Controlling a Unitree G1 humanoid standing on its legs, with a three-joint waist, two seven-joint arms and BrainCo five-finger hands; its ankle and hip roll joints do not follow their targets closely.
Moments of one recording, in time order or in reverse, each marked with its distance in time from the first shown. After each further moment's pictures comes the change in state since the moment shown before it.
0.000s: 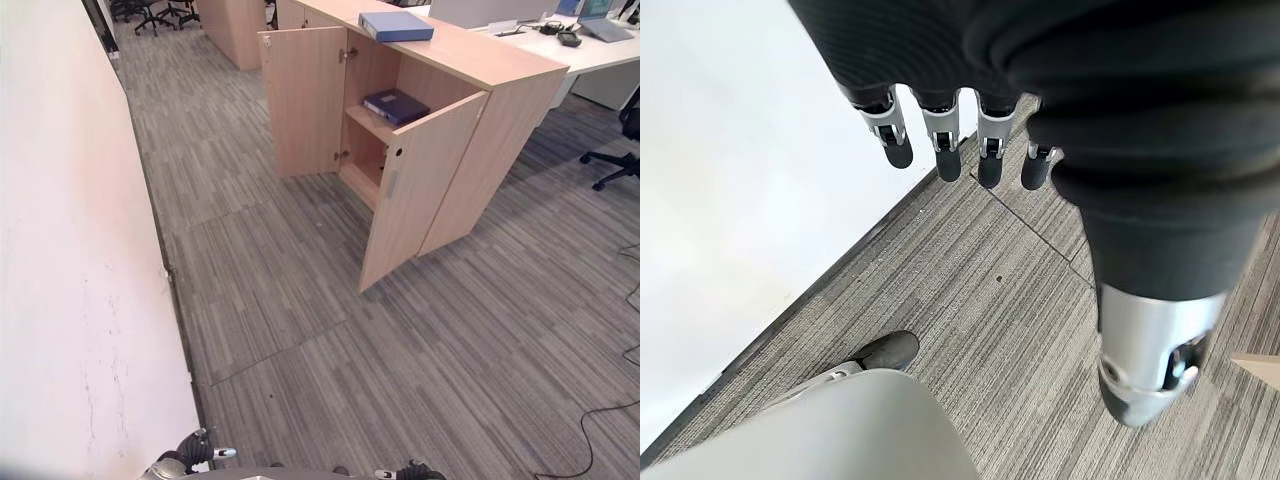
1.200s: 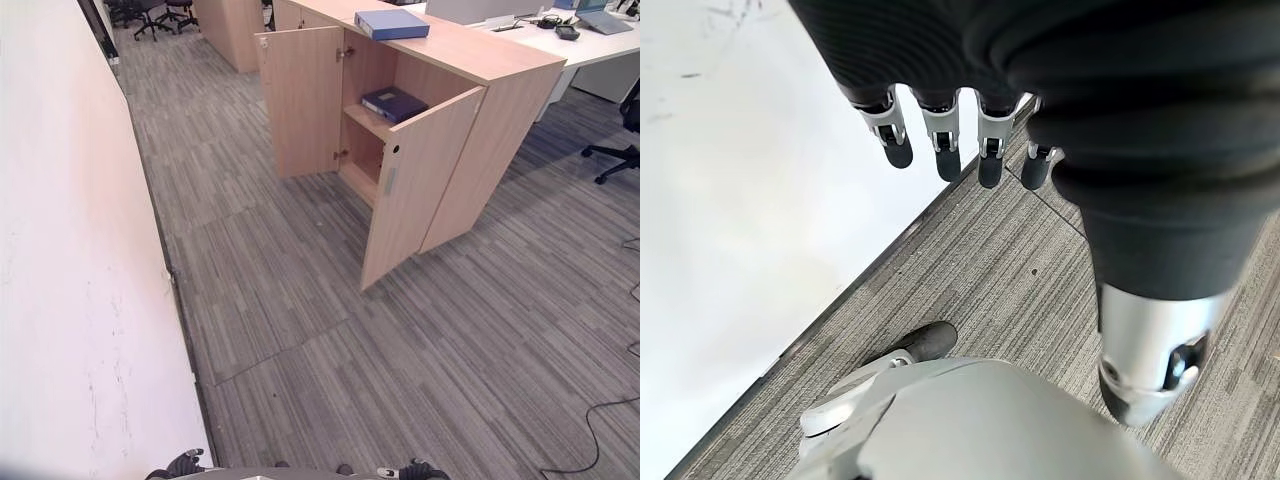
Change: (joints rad) left arm 0.063 0.031 0.008 0.000 0.001 -0.001 -0.047; right arm 0.005 -0.016 -0.005 -0.006 -0.001 -0.002 0.019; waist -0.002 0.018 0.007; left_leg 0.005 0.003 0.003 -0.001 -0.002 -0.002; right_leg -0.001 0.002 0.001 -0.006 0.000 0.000
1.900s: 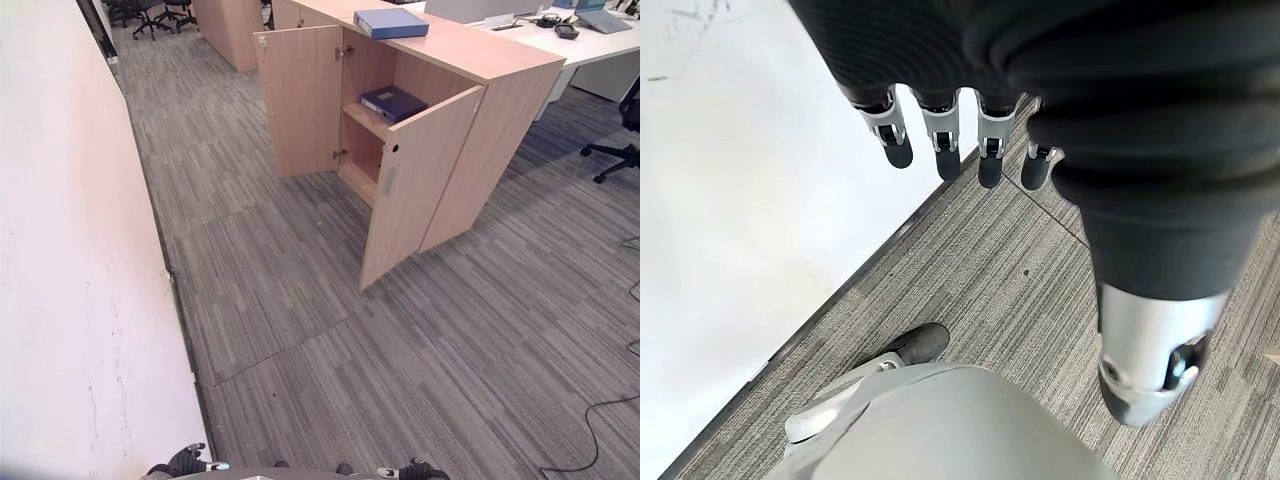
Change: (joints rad) left arm -0.013 0.000 -0.001 0.001 0.000 0.000 -0.001; right arm 0.002 -0.001 0.001 0.000 0.000 -0.002 0.000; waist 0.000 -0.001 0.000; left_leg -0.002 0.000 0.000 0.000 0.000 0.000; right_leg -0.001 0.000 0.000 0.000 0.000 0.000
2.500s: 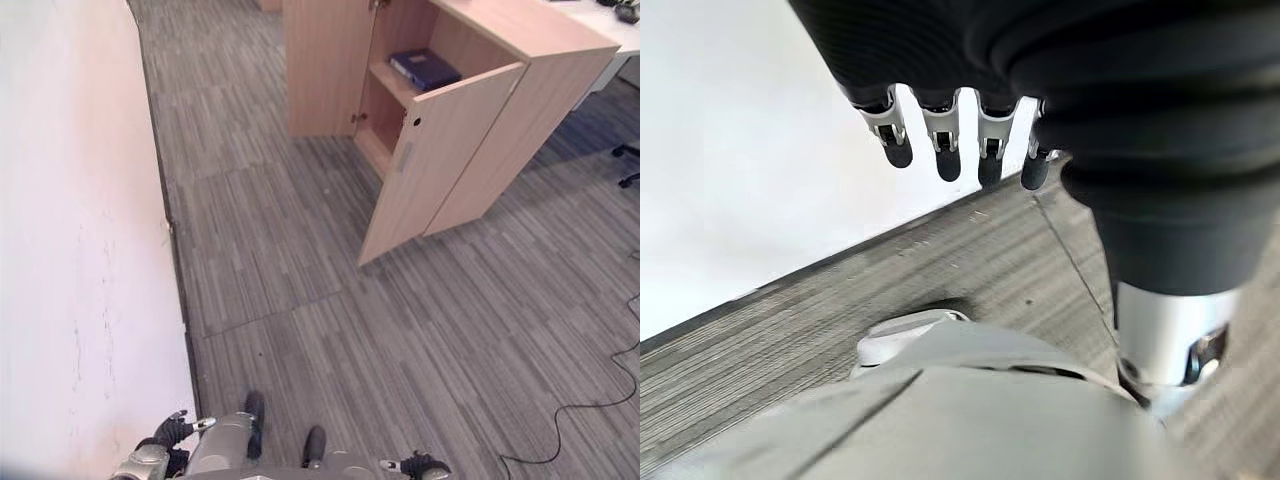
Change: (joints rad) left arm -0.059 0.005 0.113 -0.003 -0.138 -0.030 0.073; right arm -0.047 -0.012 0.004 0.049 0.003 -0.011 -0.022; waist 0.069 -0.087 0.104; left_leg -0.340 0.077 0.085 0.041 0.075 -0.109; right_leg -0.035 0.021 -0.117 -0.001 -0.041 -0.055
